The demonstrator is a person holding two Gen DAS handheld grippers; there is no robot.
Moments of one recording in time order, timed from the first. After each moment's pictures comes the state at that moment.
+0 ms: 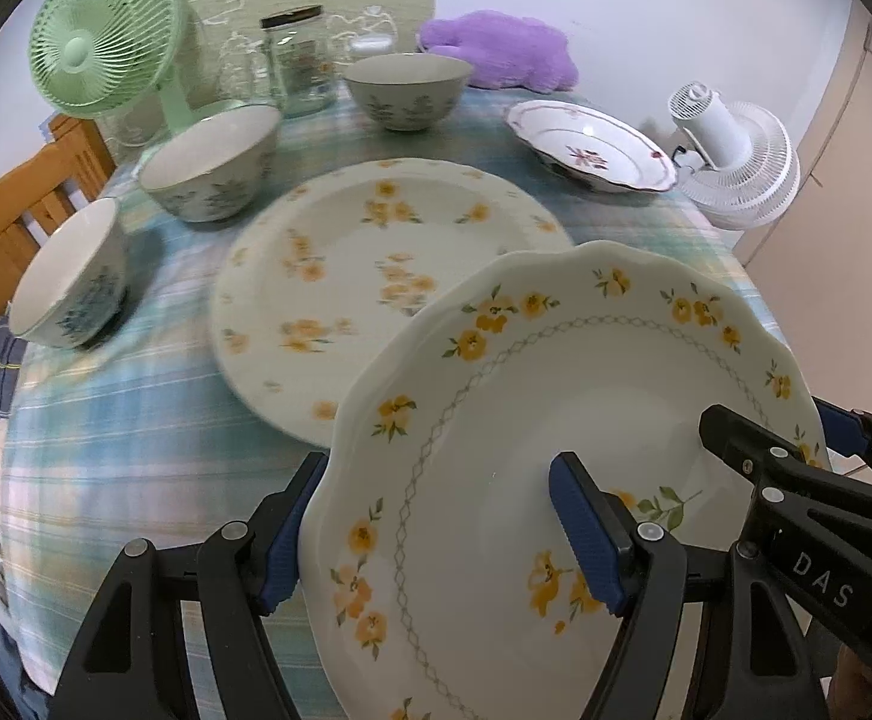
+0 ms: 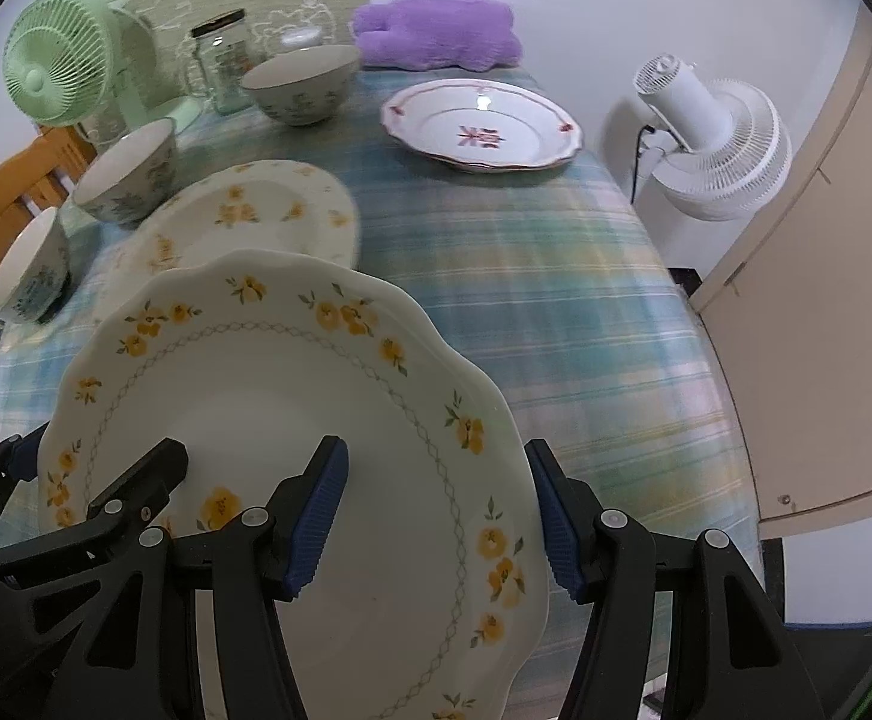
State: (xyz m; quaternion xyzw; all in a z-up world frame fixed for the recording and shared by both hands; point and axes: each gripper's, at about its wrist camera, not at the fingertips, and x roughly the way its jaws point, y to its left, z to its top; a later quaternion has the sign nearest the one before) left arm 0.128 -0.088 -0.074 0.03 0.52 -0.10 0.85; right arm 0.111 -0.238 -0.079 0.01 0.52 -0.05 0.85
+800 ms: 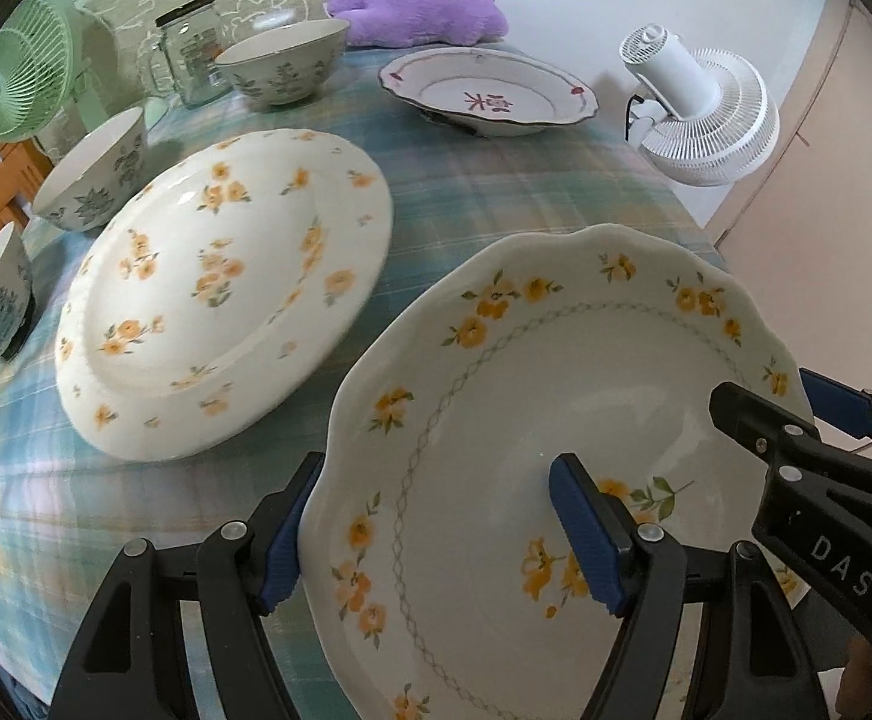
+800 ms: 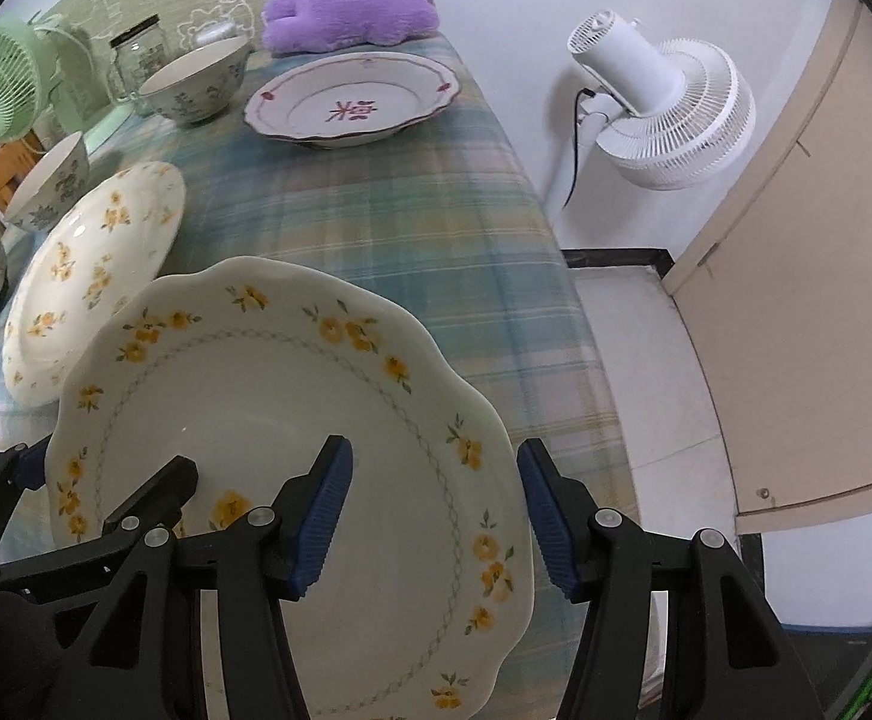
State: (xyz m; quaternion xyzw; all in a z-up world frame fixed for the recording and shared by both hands) left arm 0.136 -0.181 -0.105 0.05 0.54 -0.11 0.83; right arm 0.112 -0.339 -0.100 0.02 0.54 -0.06 0.84
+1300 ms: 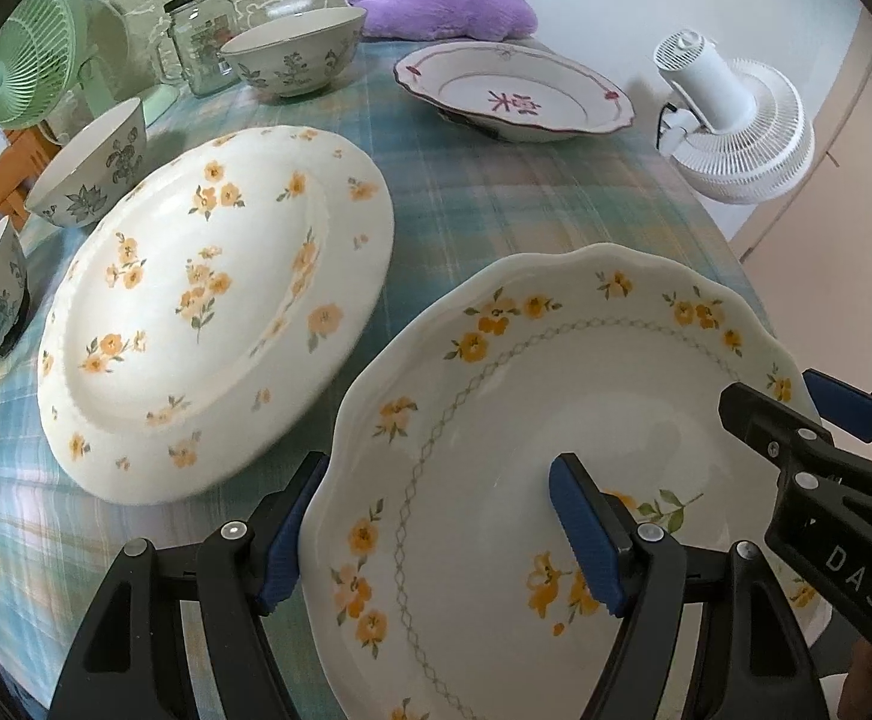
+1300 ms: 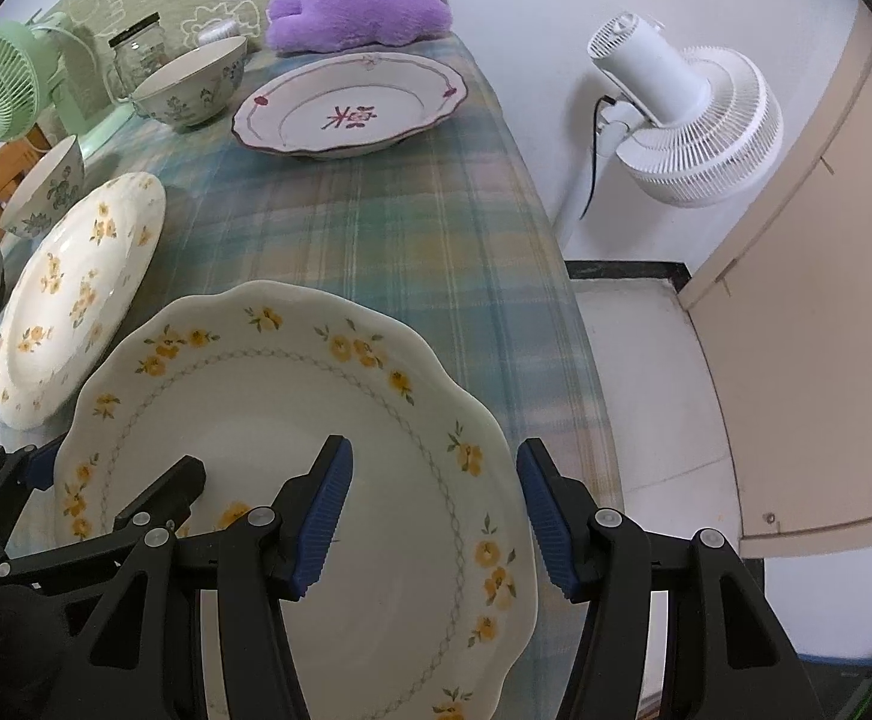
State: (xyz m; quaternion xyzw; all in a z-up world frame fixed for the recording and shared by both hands) left arm 0.160 -0.191 -0.115 0.04 0.55 -0.08 0.83; right arm 0.144 -0.352 -0.108 0.01 0.54 -0.04 0.84
